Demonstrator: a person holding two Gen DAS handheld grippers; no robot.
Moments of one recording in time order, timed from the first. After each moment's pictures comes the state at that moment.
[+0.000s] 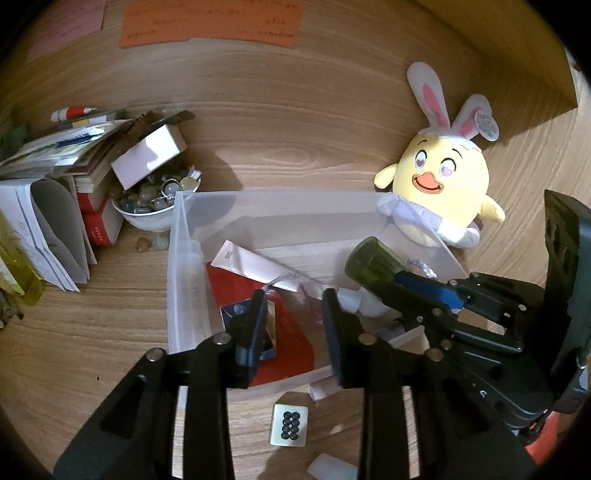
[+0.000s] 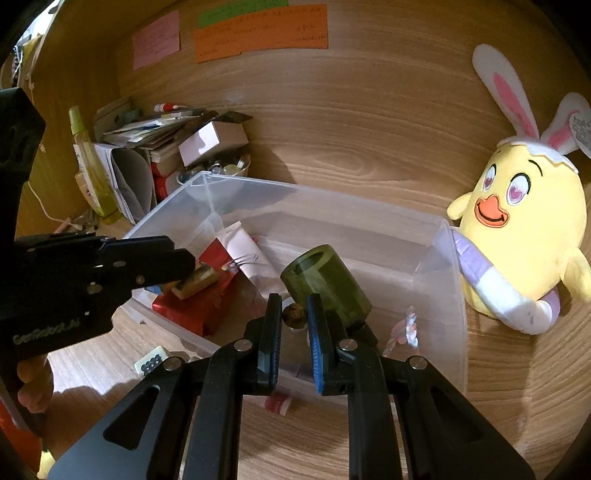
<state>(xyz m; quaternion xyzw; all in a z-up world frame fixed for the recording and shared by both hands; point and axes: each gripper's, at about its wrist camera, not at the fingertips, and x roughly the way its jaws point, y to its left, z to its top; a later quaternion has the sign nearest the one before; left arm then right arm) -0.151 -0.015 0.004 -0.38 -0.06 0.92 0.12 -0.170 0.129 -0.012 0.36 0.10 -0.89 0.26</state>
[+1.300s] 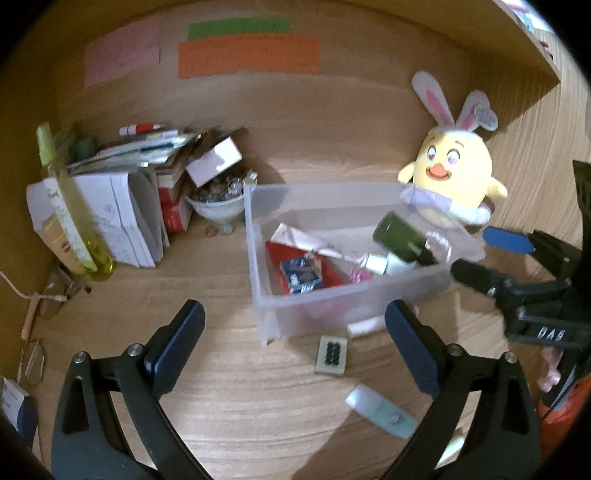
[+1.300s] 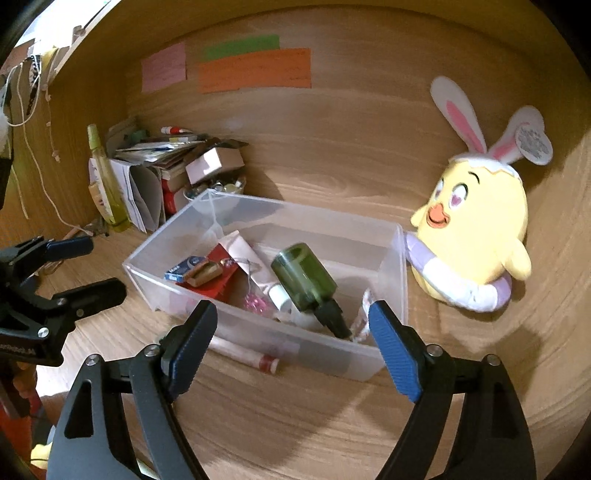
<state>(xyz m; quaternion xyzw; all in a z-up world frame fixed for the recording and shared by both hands) -0.076 -0.032 0.018 -0.36 -0.01 0.93 0.04 -0.123 0.167 0.018 0.32 0.10 -0.91 0.24</state>
